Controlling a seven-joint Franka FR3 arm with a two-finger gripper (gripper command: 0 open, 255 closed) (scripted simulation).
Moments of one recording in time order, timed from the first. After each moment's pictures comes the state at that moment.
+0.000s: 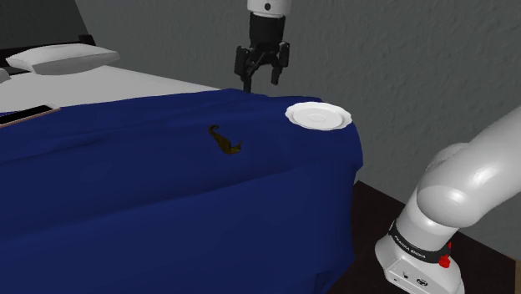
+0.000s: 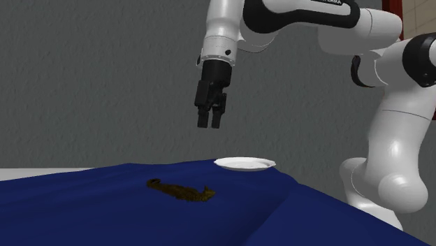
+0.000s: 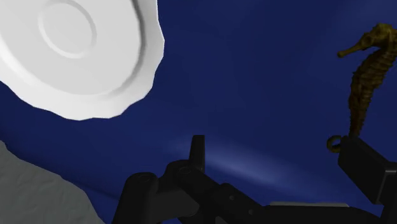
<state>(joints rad) 0.00 -0.38 0.34 -1.94 0.07 1.71 0.37</state>
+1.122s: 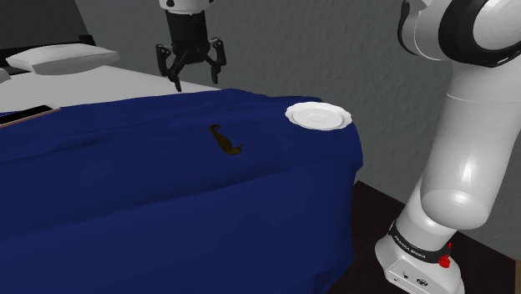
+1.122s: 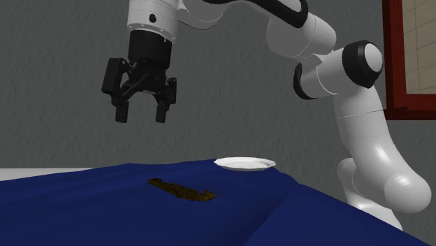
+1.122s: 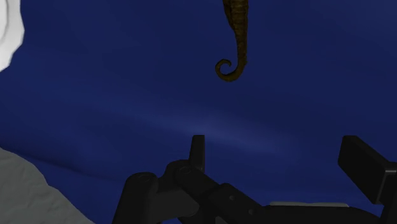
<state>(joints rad) 0.09 0.18 0.56 -1.34 -0.24 1.58 0.82</state>
